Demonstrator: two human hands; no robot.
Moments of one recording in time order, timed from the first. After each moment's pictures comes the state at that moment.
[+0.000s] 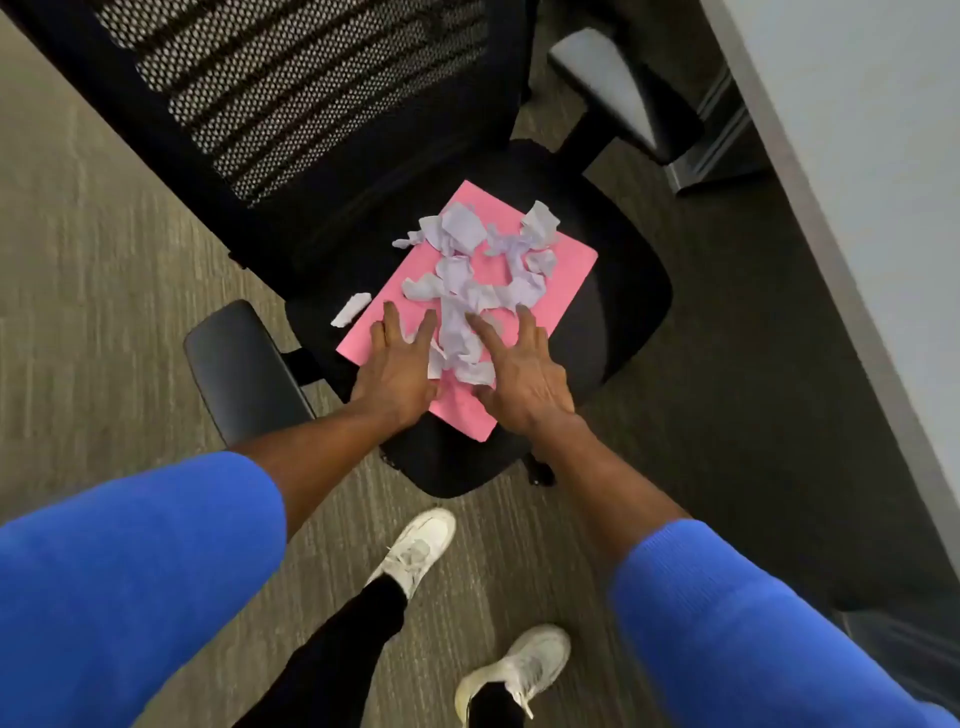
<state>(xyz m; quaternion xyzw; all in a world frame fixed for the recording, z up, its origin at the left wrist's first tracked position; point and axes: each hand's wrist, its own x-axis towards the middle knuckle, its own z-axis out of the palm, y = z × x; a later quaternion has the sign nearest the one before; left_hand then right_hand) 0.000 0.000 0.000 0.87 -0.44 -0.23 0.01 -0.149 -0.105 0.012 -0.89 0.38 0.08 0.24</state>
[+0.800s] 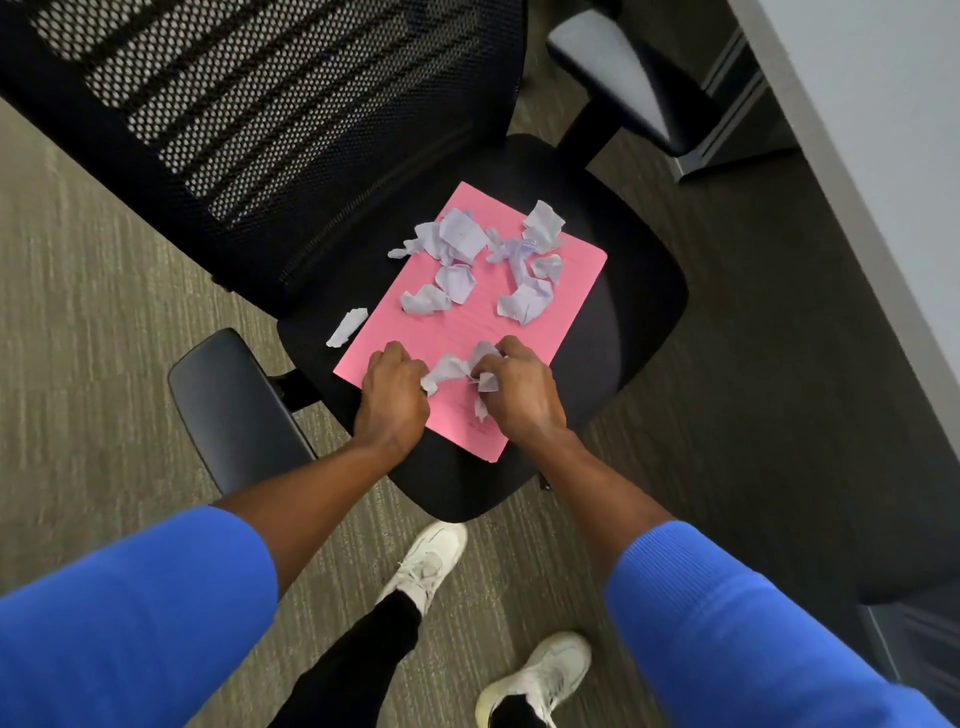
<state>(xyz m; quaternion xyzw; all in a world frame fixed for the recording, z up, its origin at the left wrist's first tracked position) 0.011 0.002 -0.025 0.88 -0.42 -0.19 0.09 -0.130 -0.109 -0.028 -0.87 0.39 0.00 0.29</state>
